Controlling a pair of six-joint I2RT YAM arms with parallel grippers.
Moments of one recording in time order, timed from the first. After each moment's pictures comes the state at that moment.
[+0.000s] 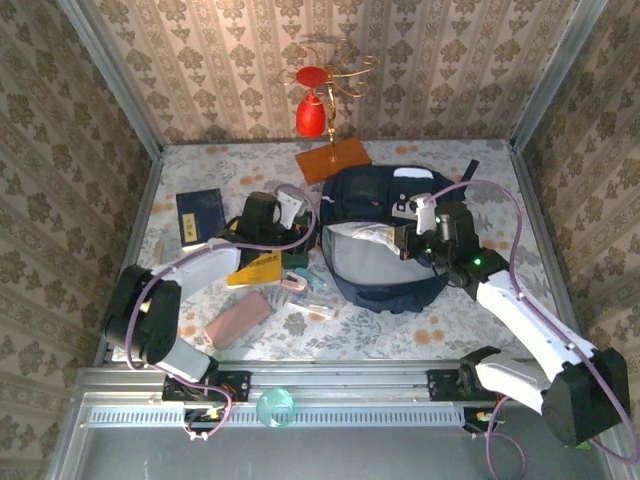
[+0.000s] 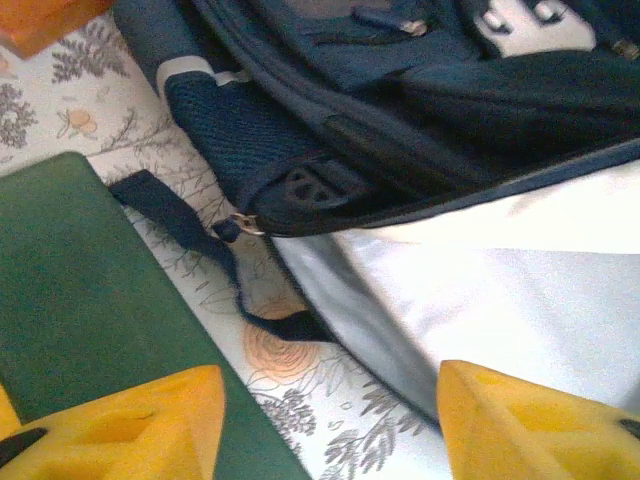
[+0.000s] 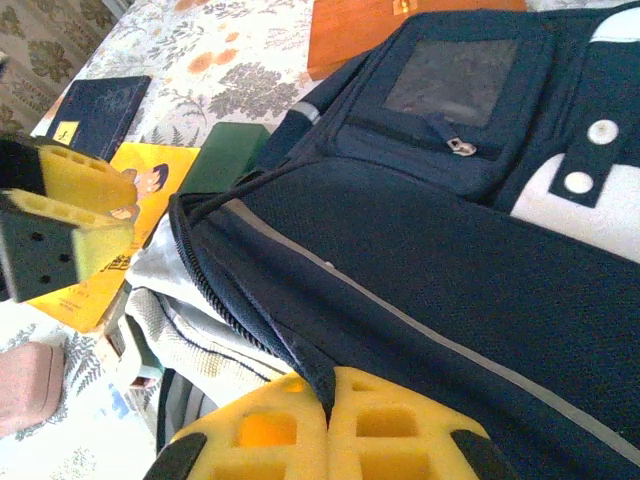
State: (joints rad) left arm -0.53 1.50 0.87 -0.04 0.35 -0.09; right arm 0.34 1.08 0.78 -0.27 -0.21 0.24
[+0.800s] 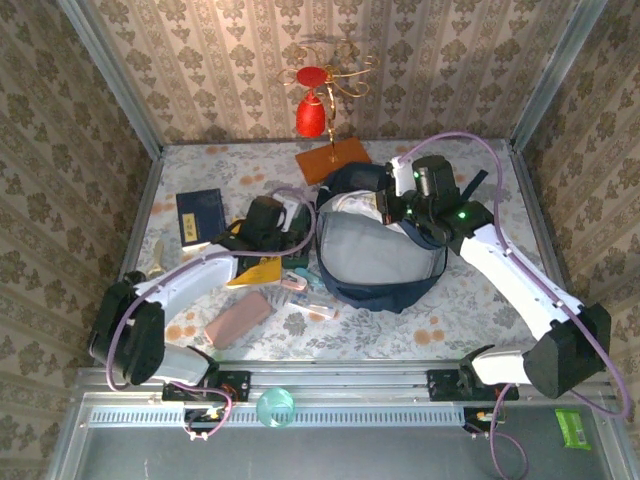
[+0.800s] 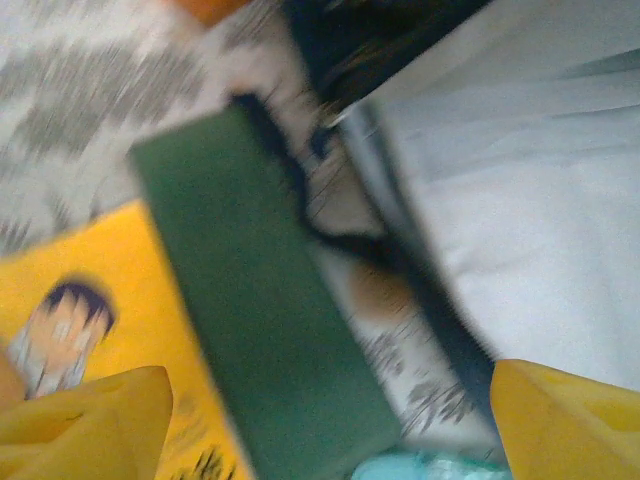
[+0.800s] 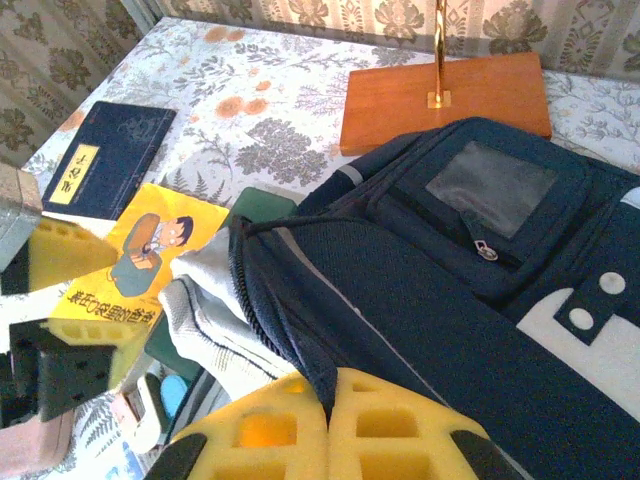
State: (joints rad) left arm -0.58 1.39 0.88 -0.27 -0.01 -0.17; right arm 0.40 1.33 1.20 -0.45 -0.16 0.14
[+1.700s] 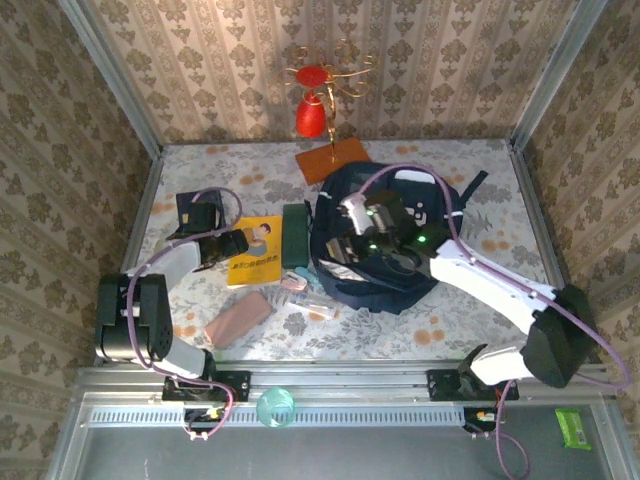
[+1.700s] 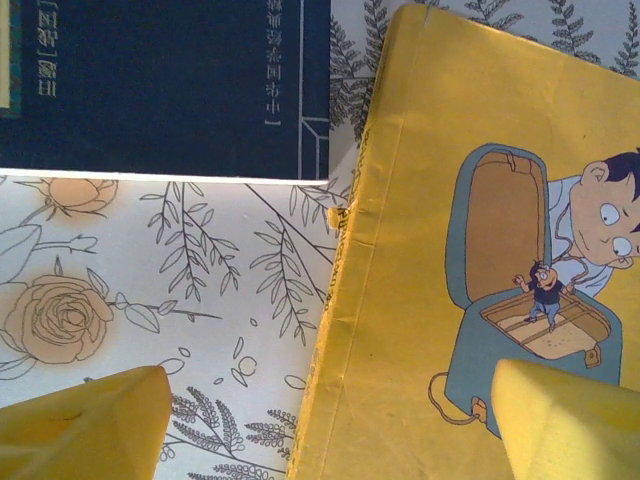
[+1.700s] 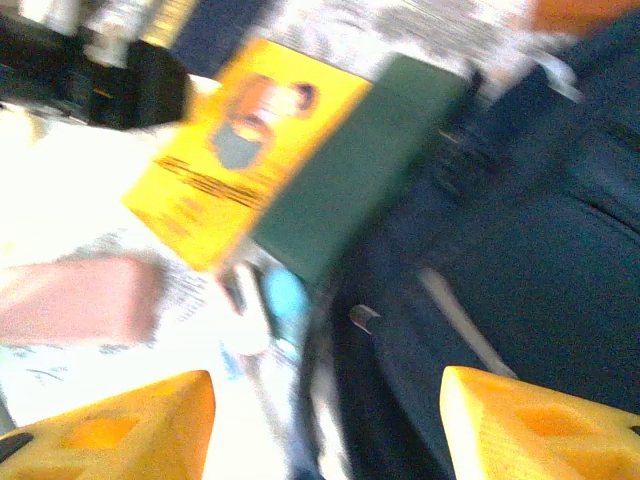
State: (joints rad) left arm -0.10 1.49 0.78 -0.33 0.04 -0.38; right arm 0.70 1.42 1.12 -0.38 -0.14 0.19
